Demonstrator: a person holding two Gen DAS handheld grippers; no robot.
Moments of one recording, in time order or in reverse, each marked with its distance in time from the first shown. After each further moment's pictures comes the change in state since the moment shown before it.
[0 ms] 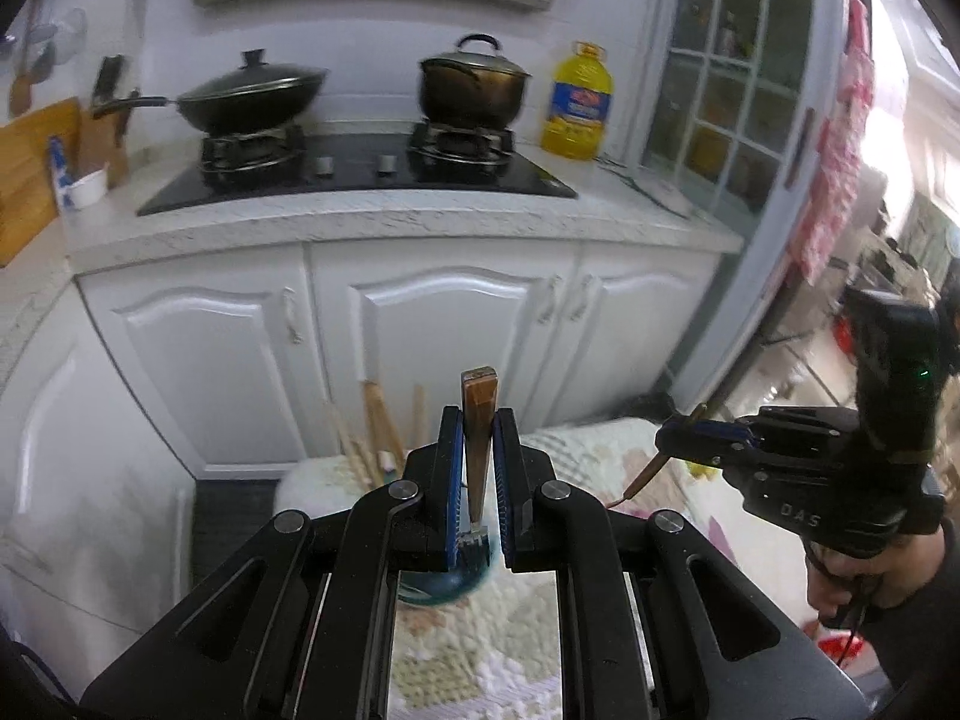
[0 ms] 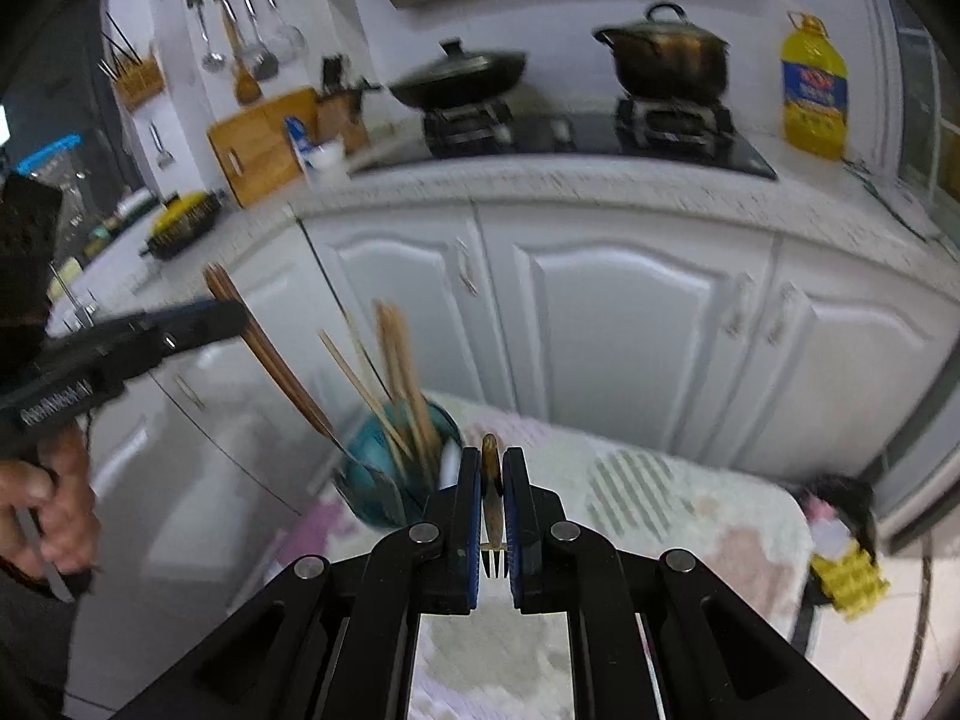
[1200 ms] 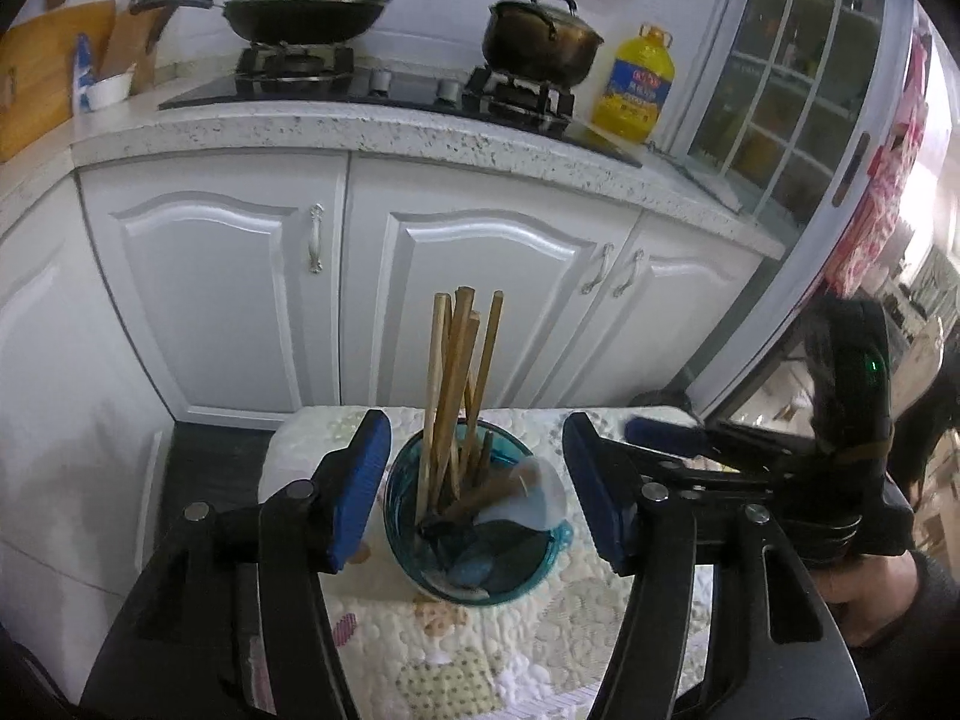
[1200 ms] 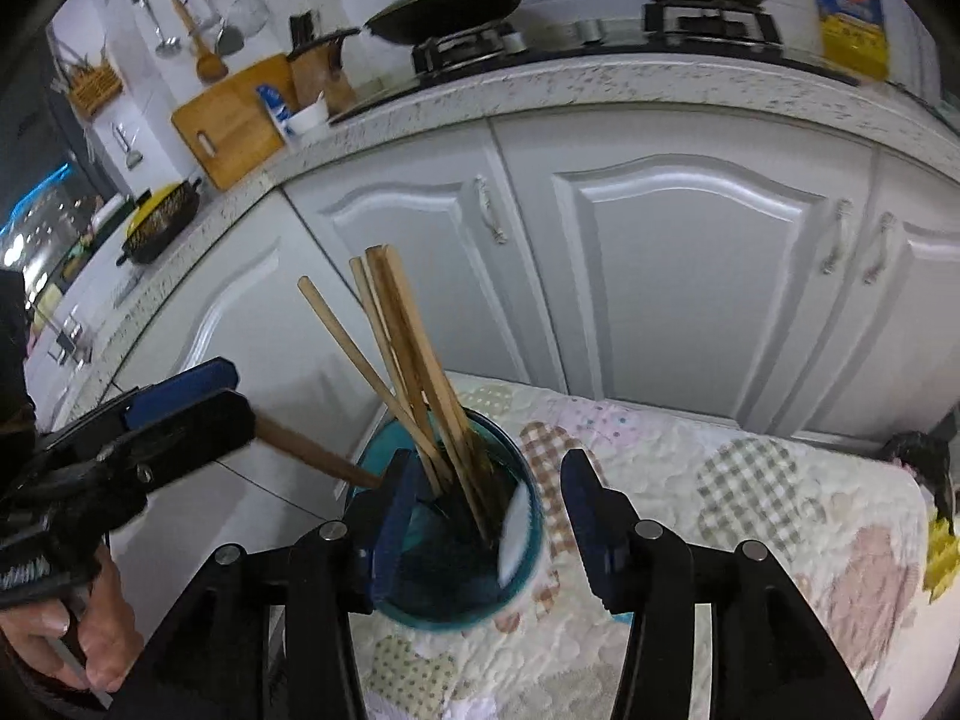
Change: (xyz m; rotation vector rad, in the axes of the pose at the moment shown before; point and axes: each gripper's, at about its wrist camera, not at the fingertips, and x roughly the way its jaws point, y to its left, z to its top) left arm 0.052 0.054 -0.053 -0.142 0.044 -0.018; right arm 0.131 0.011 -0.005 0.117 0.109 0.057
